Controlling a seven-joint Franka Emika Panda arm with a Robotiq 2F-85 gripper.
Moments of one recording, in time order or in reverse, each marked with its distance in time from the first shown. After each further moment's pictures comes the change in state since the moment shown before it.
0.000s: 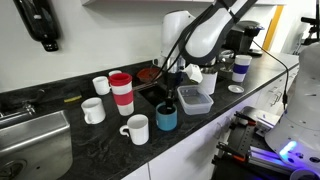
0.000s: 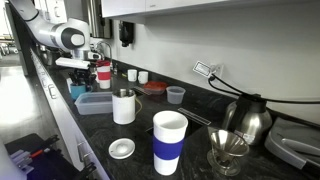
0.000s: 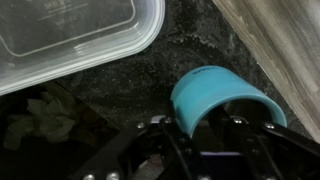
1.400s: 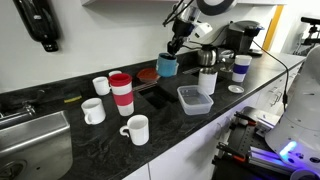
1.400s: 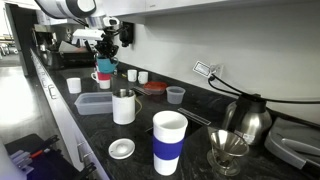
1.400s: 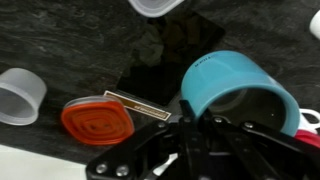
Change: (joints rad) arm -0.210 -0.328 -0.079 0.006 -0.113 0.012 0.140
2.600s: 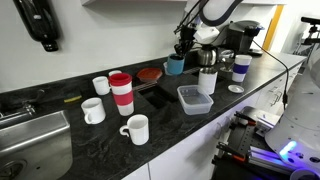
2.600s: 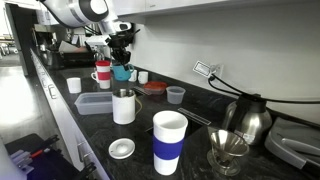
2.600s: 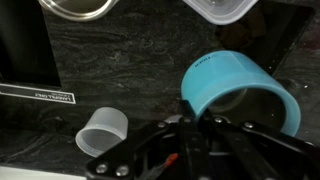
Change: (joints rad) arm -0.160 0.048 0.000 -0.009 -0.201 0.000 0.325
